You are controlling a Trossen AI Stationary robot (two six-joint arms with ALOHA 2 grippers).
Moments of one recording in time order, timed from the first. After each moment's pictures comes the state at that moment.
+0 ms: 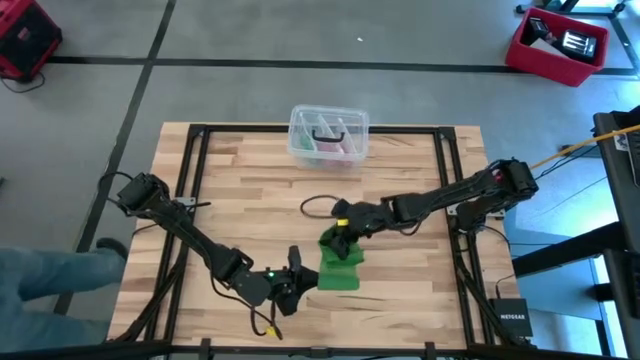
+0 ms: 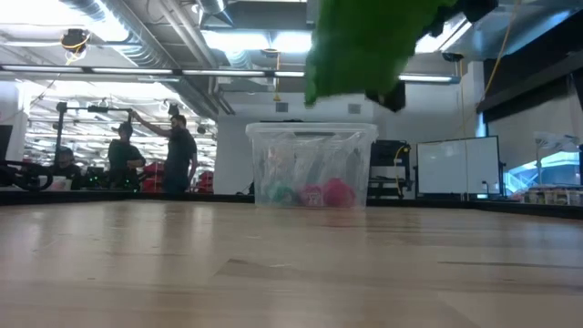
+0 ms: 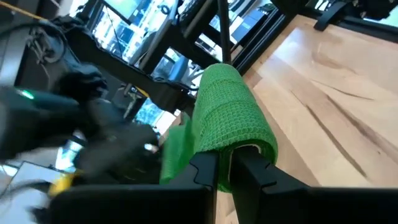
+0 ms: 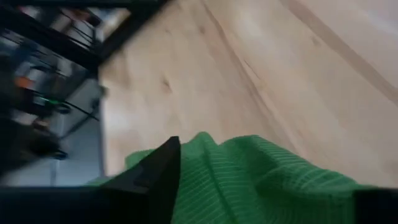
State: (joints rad) left arm -0.64 1.73 1.08 0.40 -0.75 0.73; right arm 0.19 1.58 0.99 -0.02 0.01 0.78
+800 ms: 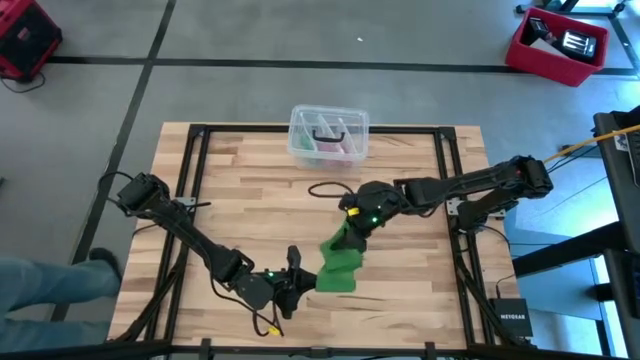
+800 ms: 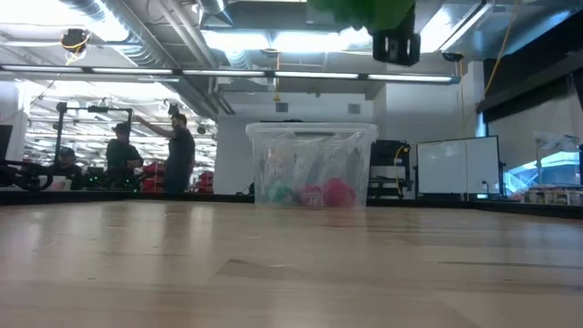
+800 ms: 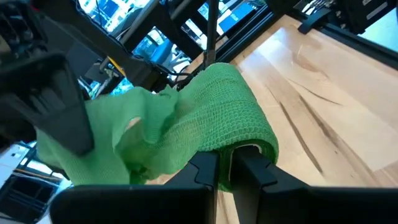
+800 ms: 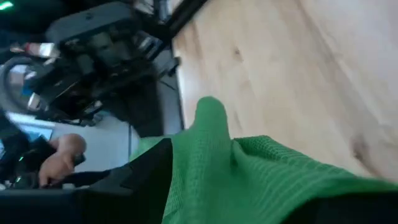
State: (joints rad) left arm -0.65 1.73 1.08 0.30 -0.74 0.50; right arm 0.12 1.44 1.06 -0.17 -0.35 0.84
